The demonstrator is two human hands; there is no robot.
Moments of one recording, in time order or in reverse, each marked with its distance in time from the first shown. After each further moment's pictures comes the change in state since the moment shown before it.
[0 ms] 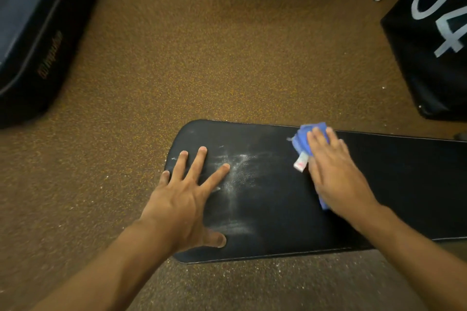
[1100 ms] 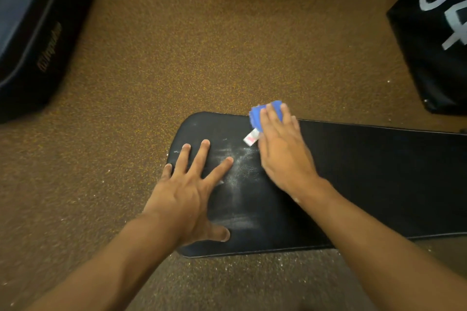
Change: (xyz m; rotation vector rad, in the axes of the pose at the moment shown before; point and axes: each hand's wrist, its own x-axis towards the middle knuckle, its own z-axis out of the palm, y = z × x) left_hand 0.001 0.003 -0.002 -0.004 -0.021 -0.007; right_hand 0.050 -0.092 0.023 0.025 0.064 -0.039
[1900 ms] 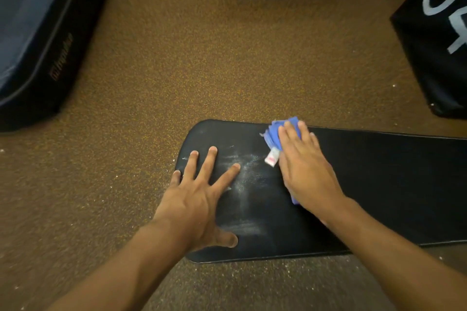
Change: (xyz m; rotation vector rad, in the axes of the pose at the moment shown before) left_hand -0.001 -0.001 0.000 -0.013 0.000 0.005; right_hand -0.027 0.022 -0.007 -0.029 -0.037 -0.022
